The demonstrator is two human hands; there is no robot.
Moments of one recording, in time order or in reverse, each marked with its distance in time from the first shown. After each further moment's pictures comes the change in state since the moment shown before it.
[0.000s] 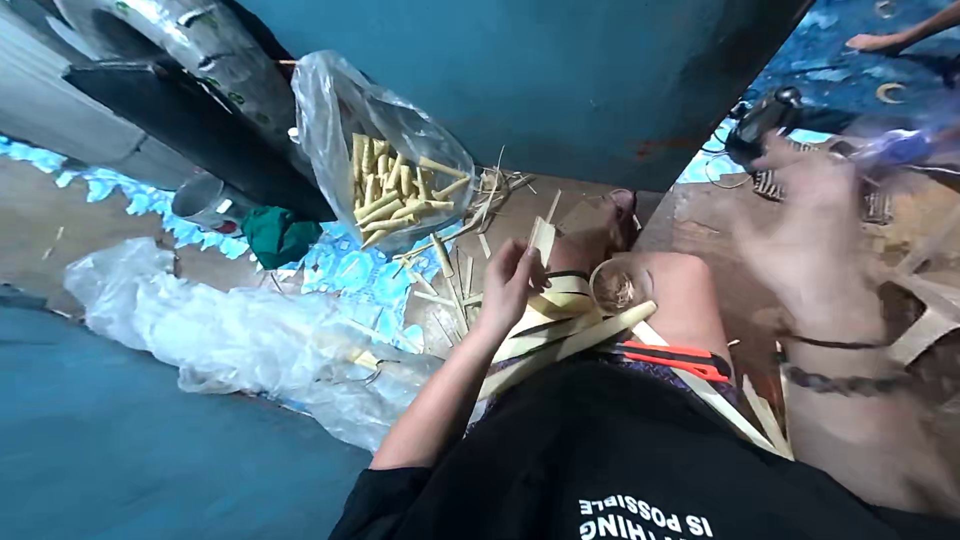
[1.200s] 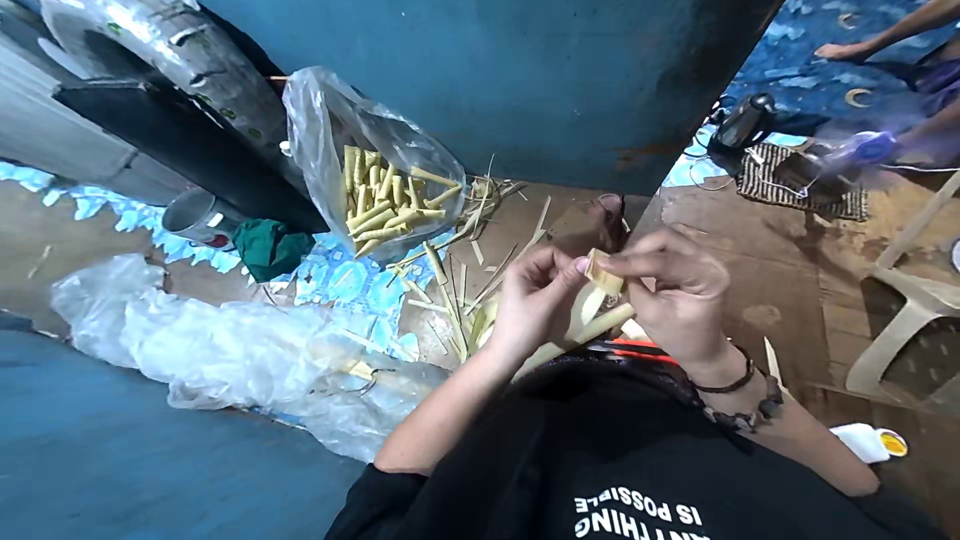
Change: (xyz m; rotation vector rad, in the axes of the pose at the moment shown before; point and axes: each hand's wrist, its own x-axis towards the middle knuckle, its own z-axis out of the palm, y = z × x) left_hand -0.021 0.064 0.041 -0.159 -0.109 0.121; right_hand -0.044 -0.070 0.060 0.764 0.229 -0.455
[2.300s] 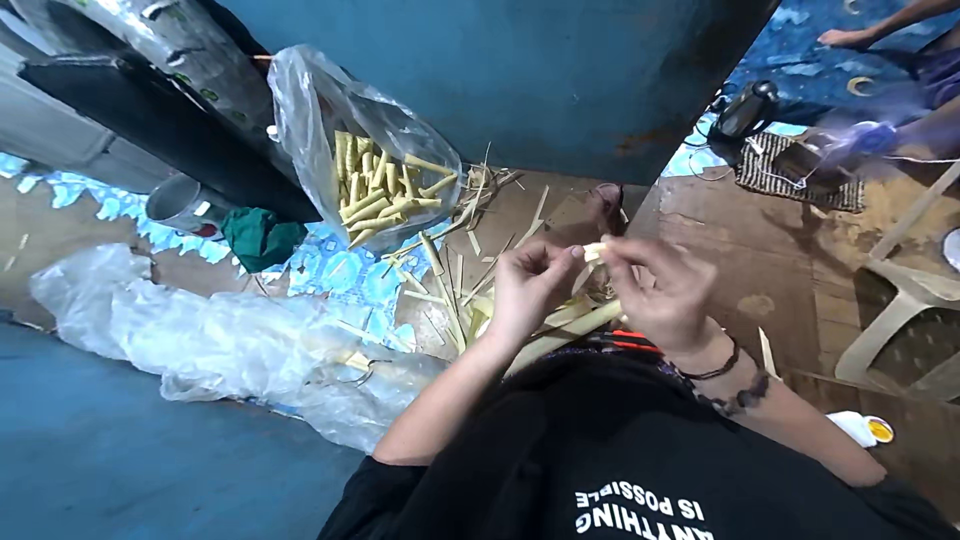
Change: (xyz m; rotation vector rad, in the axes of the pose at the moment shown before) left_hand 0.006 -0.020 -0.006 0.115 0.091 -0.022; right_hand -0.009 0.013 0.007 -0.327 -0.031 -0.105
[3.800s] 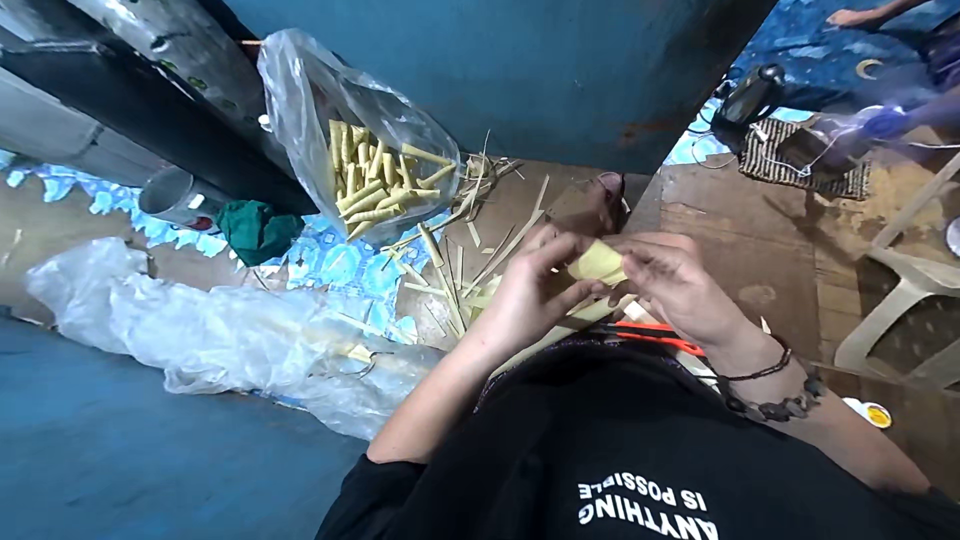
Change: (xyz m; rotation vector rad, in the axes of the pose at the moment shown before) left_hand -0.003 0.024 -0.018 0.352 -0.313 0.177; right_hand -0.006 0.003 -0.025 0.848 -0.402 0.800
